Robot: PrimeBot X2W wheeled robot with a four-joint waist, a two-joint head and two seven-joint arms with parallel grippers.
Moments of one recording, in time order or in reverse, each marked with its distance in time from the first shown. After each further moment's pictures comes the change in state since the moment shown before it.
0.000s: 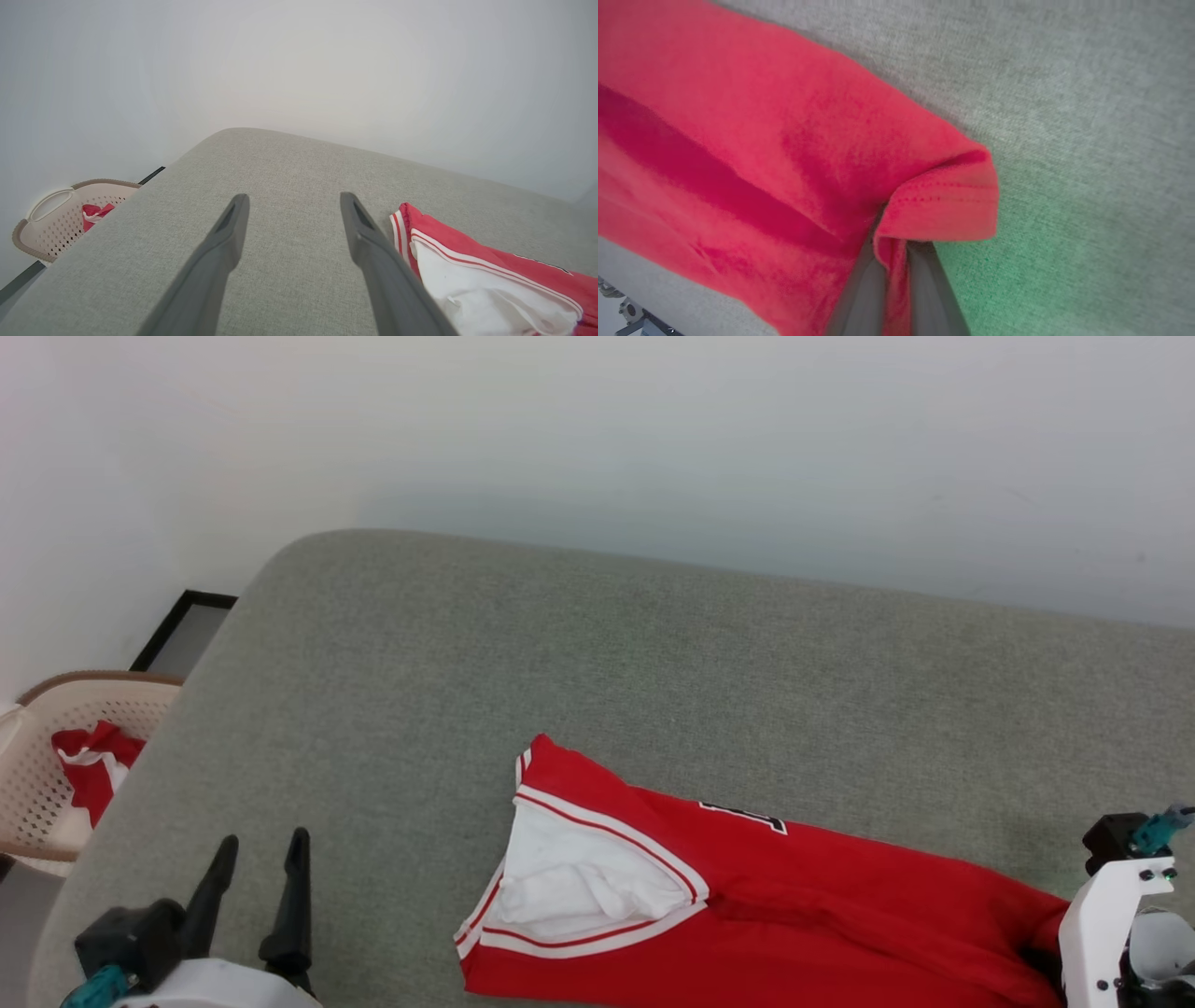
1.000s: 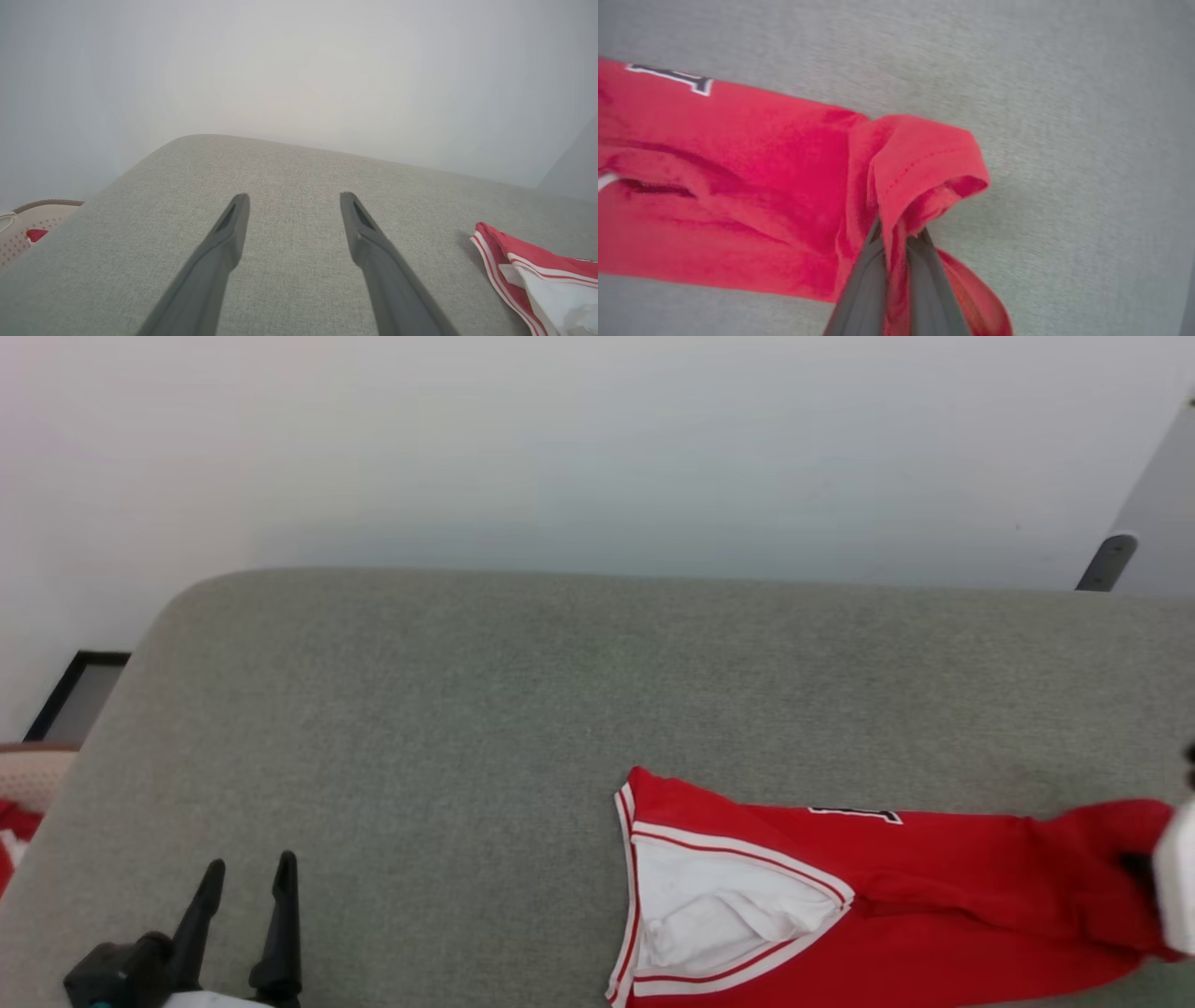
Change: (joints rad) left arm 0.062 -0.129 0.171 0.021 0.163 -0.125 0.000; right arm -0.130 -0.215 0.123 -0.042 0.046 0.000 -0.093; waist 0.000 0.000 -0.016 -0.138
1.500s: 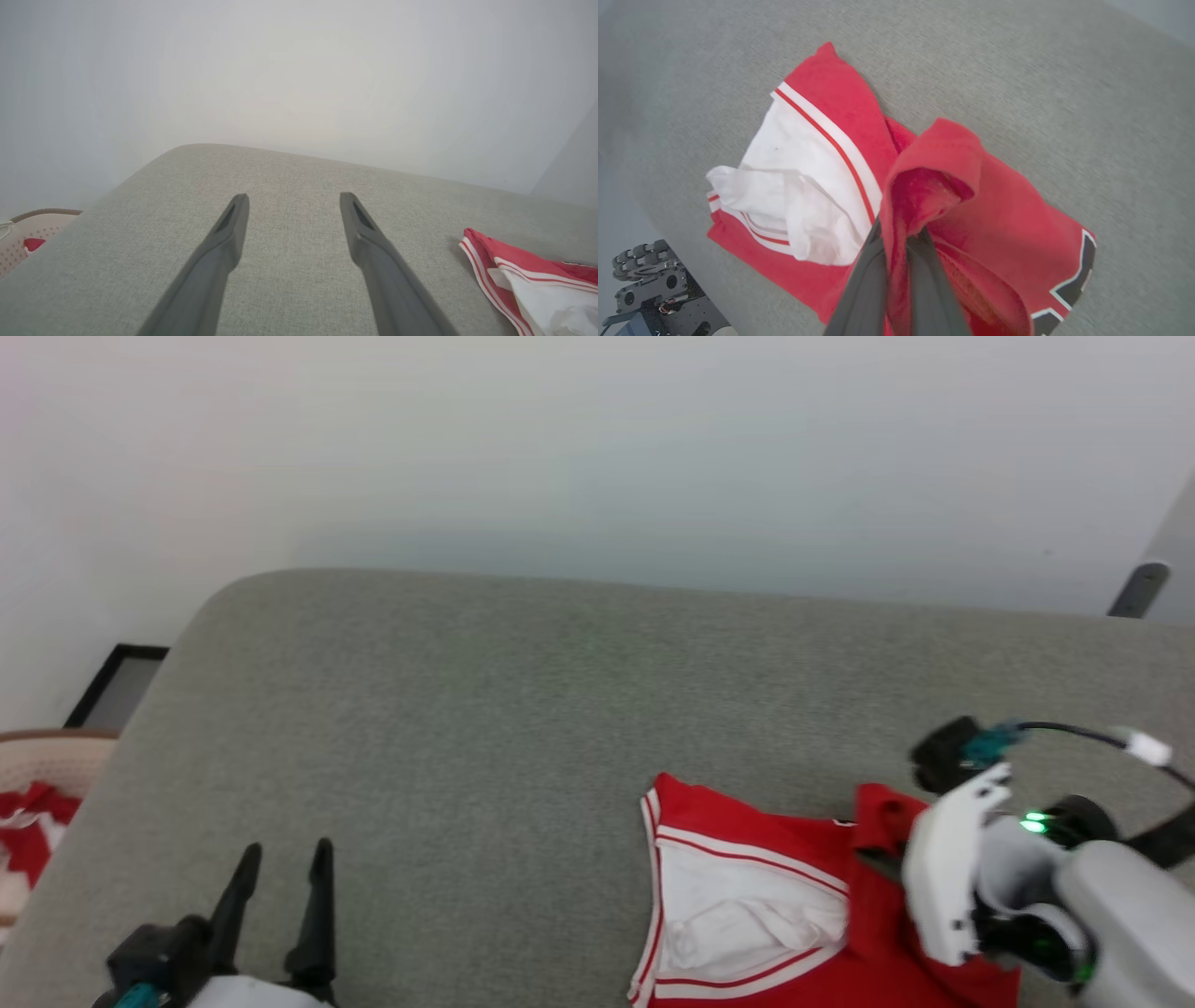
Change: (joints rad) left arm -0.030 -0.031 -0.020 0.016 0.042 -0.021 0.000; right arm -0.023 0.238 0.104 -0.255 -0.055 0.000 0.043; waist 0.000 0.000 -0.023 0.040
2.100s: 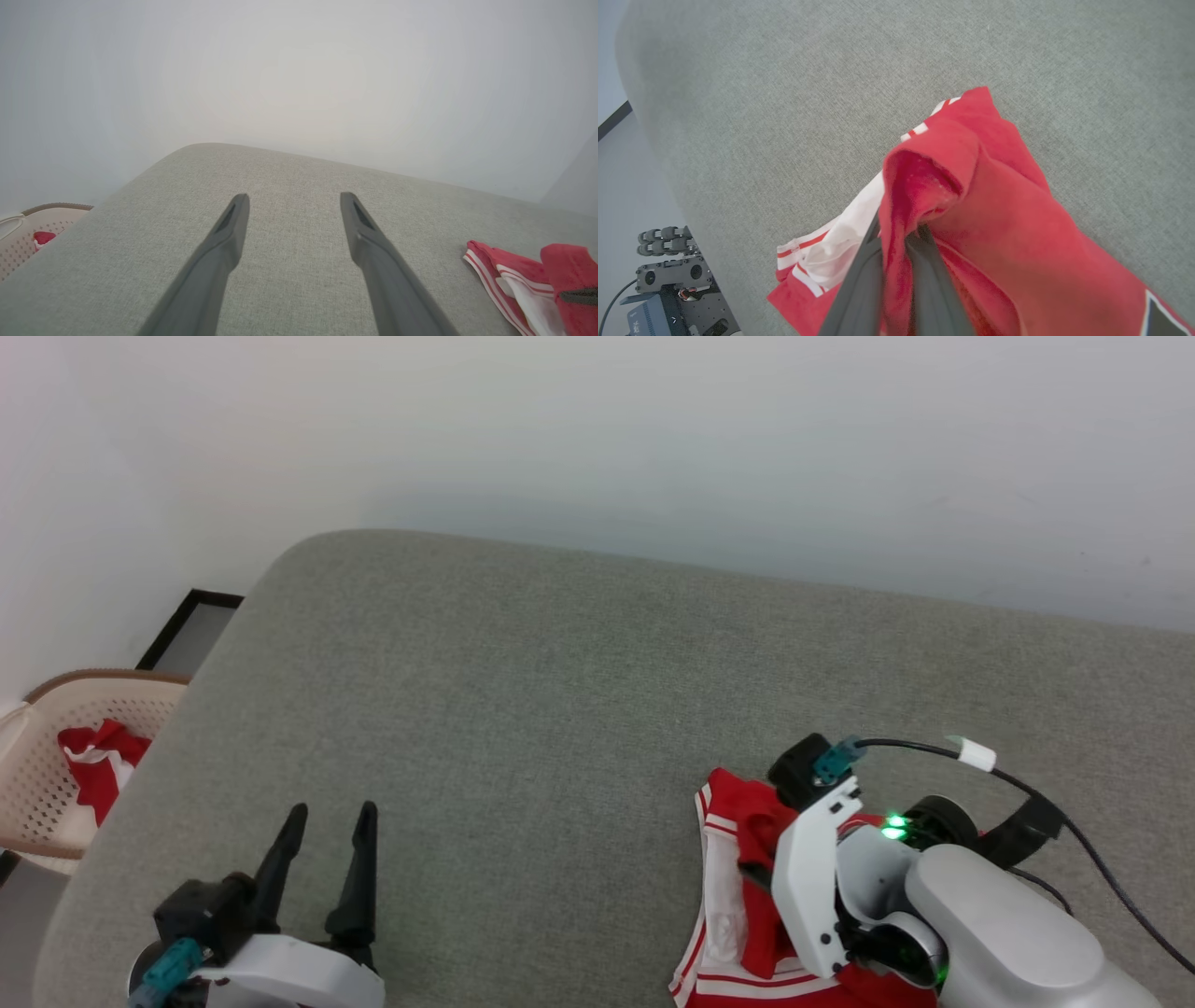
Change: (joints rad) left arm -0.104 -0.043 -0.044 0.066 0.025 -0.036 0.000; right arm -0.098 0.240 0.130 0.201 -0.091 0.000 -0.064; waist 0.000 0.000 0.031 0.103
